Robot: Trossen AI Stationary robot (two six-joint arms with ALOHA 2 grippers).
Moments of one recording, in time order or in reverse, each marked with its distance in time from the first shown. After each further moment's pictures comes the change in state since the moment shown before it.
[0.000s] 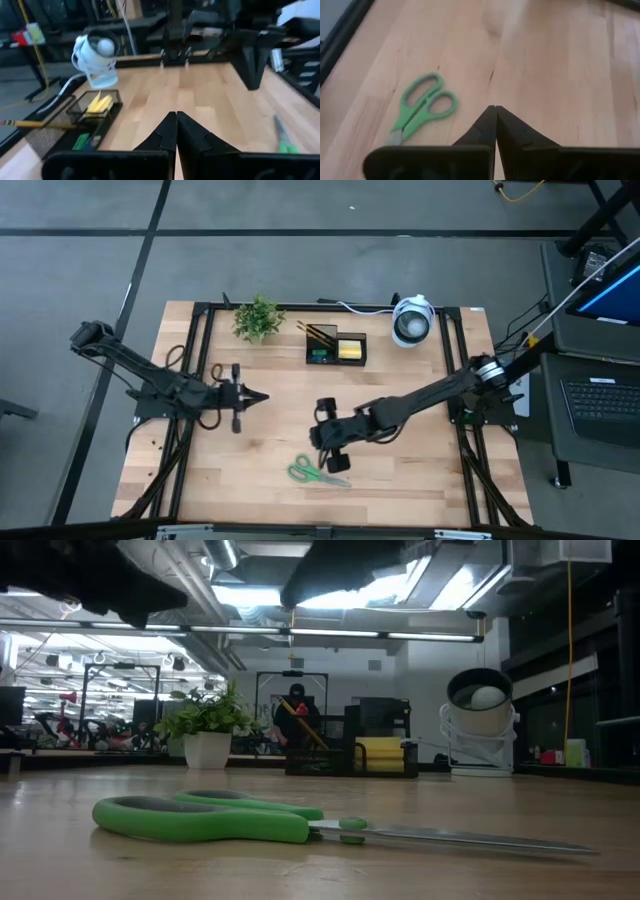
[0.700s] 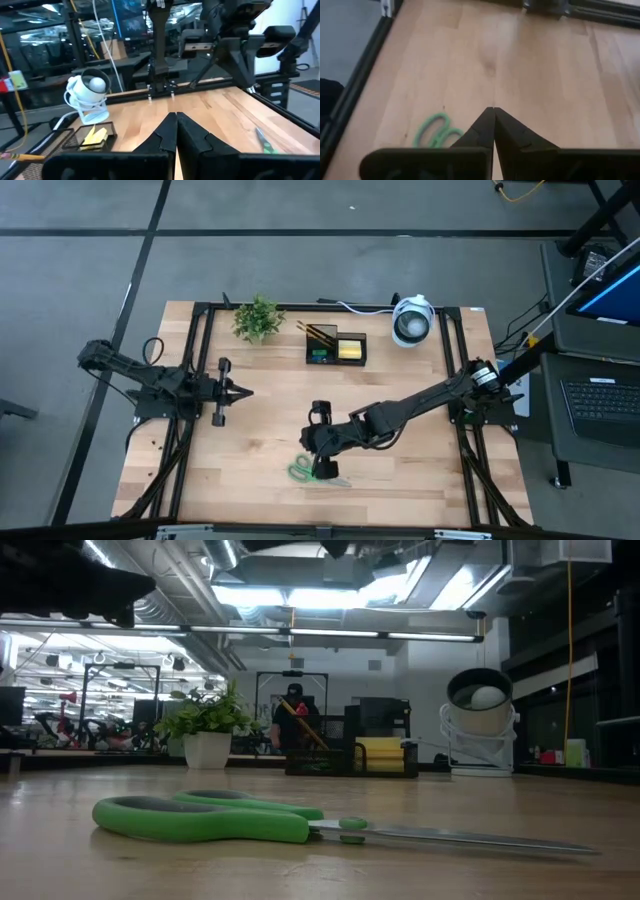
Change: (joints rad) left arm 0.101 -0.498 -0.178 -0.086 0.239 0.168; right arm 0.037 0.065 0.166 -0.037 0.060 0.134
